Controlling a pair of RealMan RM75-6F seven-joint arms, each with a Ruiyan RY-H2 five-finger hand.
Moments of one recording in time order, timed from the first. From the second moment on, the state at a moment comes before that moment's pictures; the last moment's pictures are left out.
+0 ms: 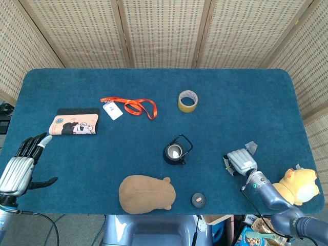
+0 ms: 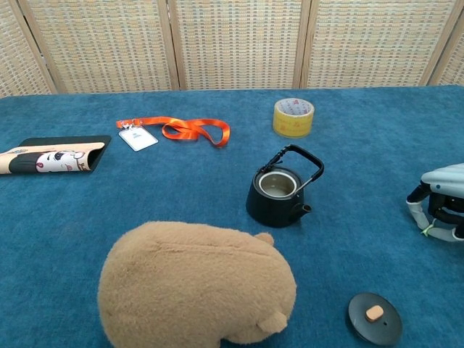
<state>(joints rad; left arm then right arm) -0.18 -0.95 -0.03 -1.96 1.50 1.38 0.05 0.60 -1.40 0.00 -1.28 -1.31 0.77 -0.09</state>
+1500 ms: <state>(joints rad) -0.18 -0.95 -0.01 -1.96 1.50 1.35 0.07 0.65 -1.11 0.15 -1.61 -1.34 0.90 -0.04</state>
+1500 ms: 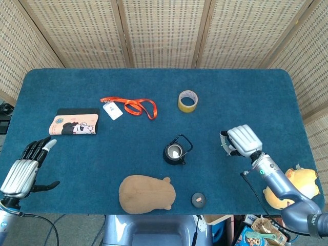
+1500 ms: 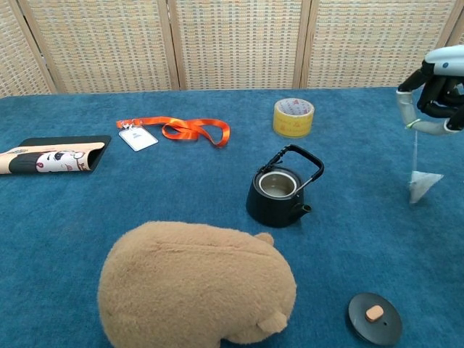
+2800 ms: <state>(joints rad) -0.19 -0.96 0.01 -1.93 1.52 1.32 0.09 0.78 -0.97 0.26 -1.86 -1.30 0.82 0.02</state>
